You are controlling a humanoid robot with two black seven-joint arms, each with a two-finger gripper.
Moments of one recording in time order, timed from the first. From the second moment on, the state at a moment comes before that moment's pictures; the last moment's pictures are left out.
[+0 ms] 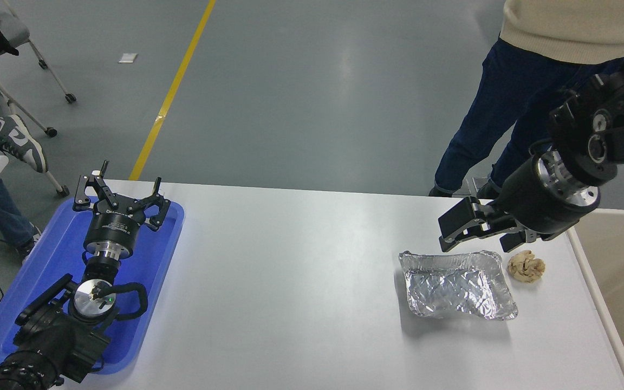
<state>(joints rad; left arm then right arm) -0.55 0.17 -1.10 -0.44 -0.08 -0.64 -0.35 2.38 -0.16 -1.52 1.69 -0.15 0.52 0.35</state>
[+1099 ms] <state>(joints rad) -0.55 0.17 -1.10 -0.44 -0.08 -0.64 -0.35 2.07 -0.14 -1.53 1.49 -0.18 0.38 0.36</state>
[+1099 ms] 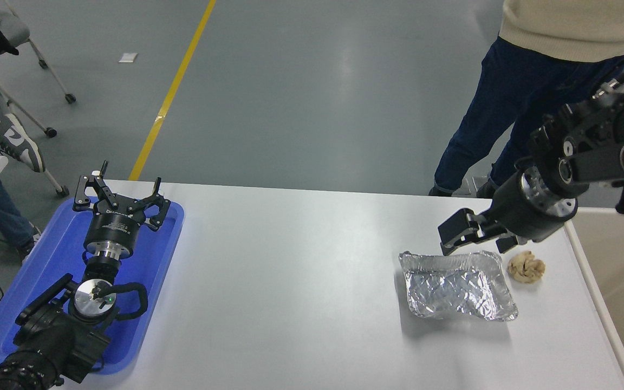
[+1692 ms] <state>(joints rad) -0.55 0.17 -1.10 -0.44 -0.08 -0.64 -0.35 1.60 -0.24 -1.48 1.08 -0.29 0.26 0.36</state>
